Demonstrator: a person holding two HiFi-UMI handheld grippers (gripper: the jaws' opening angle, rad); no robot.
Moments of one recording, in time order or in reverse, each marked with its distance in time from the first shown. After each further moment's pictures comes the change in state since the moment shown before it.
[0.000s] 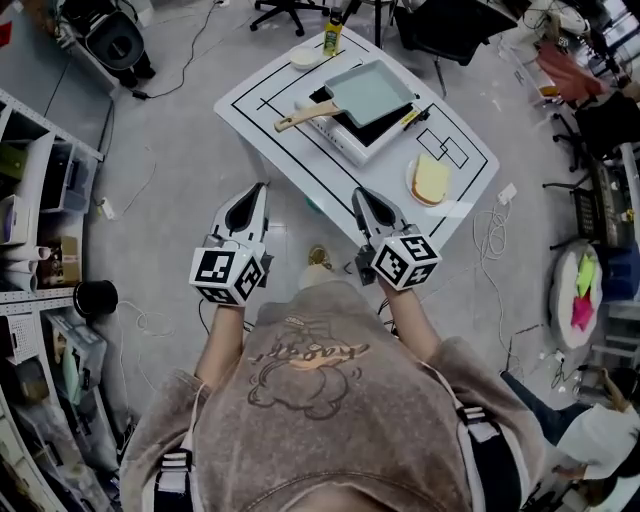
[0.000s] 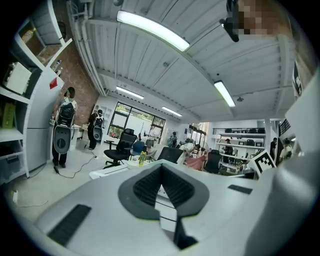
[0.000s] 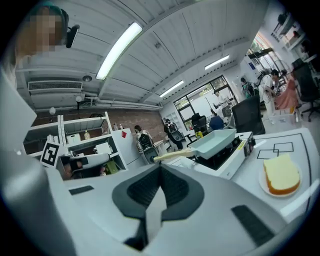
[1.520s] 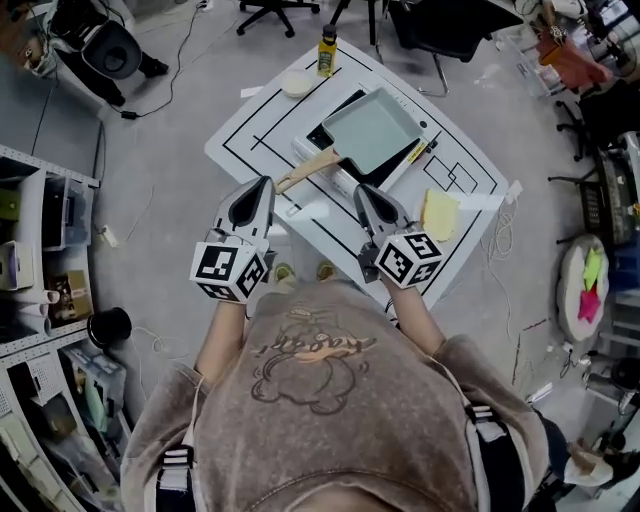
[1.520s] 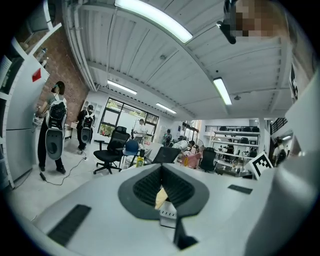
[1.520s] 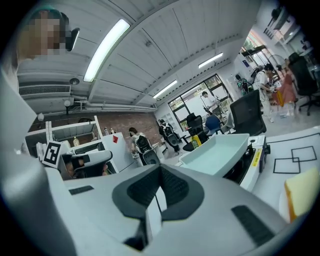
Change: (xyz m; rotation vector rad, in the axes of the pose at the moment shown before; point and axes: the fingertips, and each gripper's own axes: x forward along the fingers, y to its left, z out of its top) left arm 0.143 0.052 0.041 0.029 0.033 -0.097; right arm 0.110 -0.068 0.053 0.056 -0.020 -0.036
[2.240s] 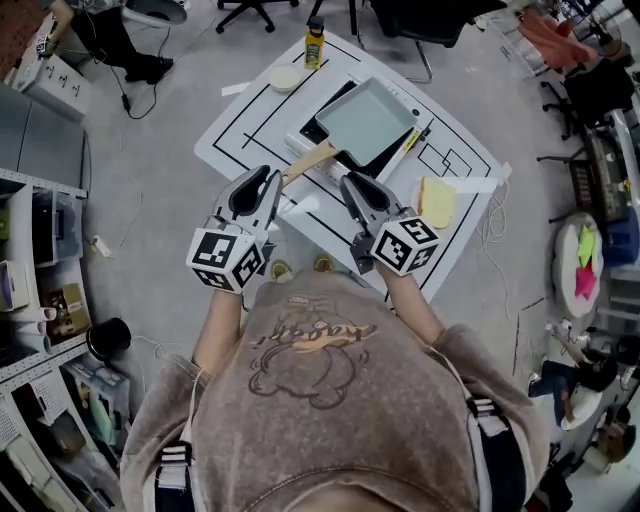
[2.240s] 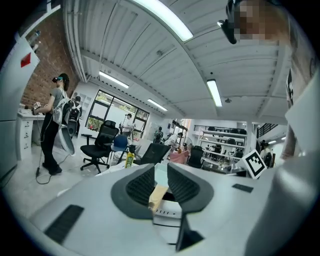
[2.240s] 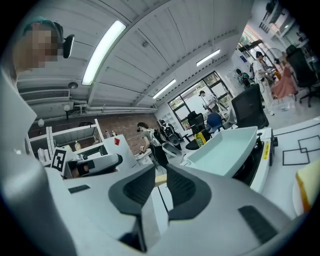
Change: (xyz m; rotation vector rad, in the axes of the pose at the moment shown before) left arm 0.018 0.001 -0.010 -0.014 0.044 -0.154; right arm 0.018 0.014 -0.003 0.052 -0.006 0.023
